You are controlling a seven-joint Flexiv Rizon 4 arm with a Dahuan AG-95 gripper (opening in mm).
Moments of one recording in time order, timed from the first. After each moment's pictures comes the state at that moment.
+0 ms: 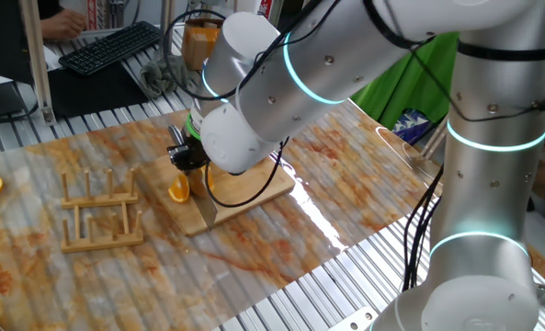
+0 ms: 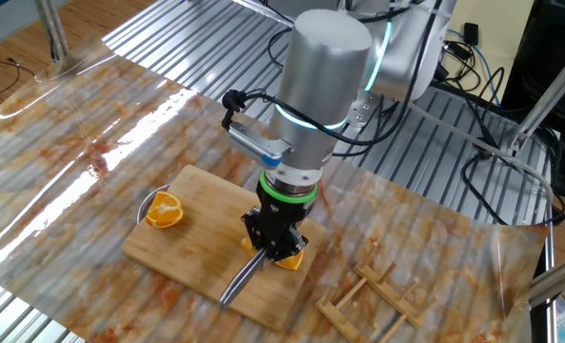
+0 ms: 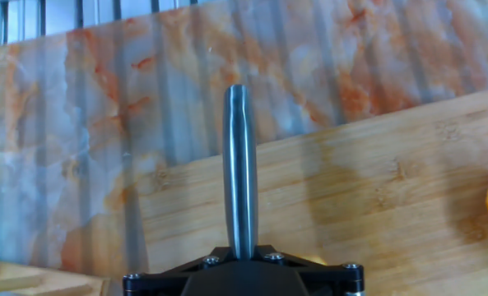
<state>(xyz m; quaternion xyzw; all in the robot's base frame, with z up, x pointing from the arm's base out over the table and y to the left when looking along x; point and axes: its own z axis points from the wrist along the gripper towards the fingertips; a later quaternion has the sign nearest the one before) 0.590 0.102 0.039 0.06 0.99 0.03 0.14</state>
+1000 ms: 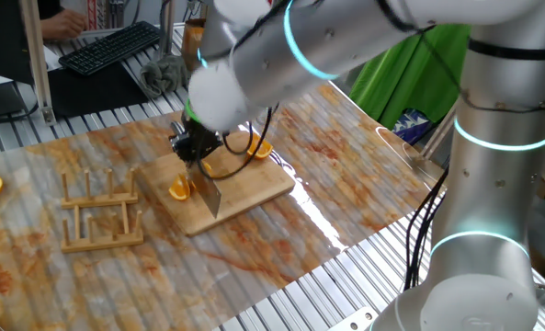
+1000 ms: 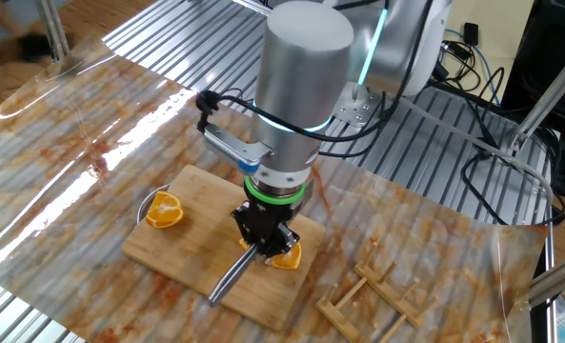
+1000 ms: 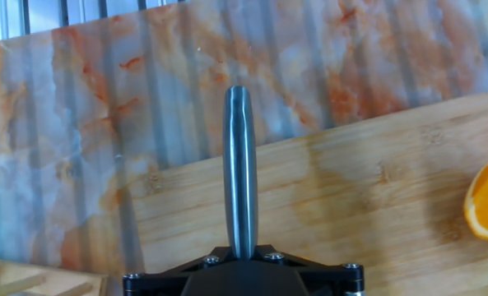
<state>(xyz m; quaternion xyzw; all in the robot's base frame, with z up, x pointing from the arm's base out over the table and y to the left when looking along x) 0.596 0.088 0.060 0.07 0.99 0.02 0.09</state>
